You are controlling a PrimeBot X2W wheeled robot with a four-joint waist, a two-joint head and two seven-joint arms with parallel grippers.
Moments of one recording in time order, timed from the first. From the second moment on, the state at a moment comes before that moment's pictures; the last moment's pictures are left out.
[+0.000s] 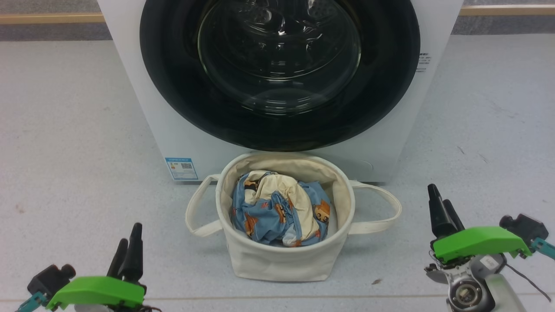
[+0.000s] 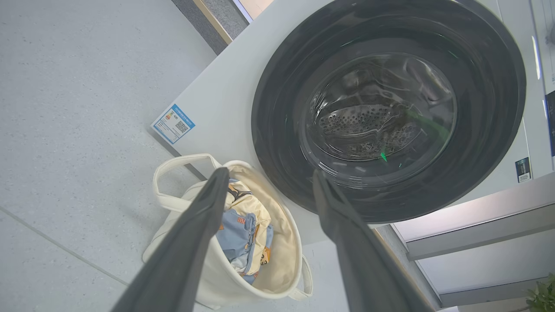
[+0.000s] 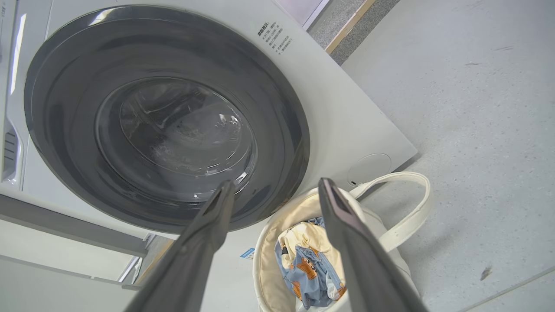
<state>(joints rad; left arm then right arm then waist) -0.14 0.13 -0.02 0.42 -1.05 -0.05 -0.04 -0.18 -0.09 0.06 0.33 1.00 0.13 -0.05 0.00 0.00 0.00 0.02</state>
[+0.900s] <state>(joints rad) -0.20 0.17 -0.02 0.47 -0.76 -0.08 -0.12 -0.24 -0.11 0.15 0.34 0.69 0.13 -0.13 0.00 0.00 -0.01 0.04</state>
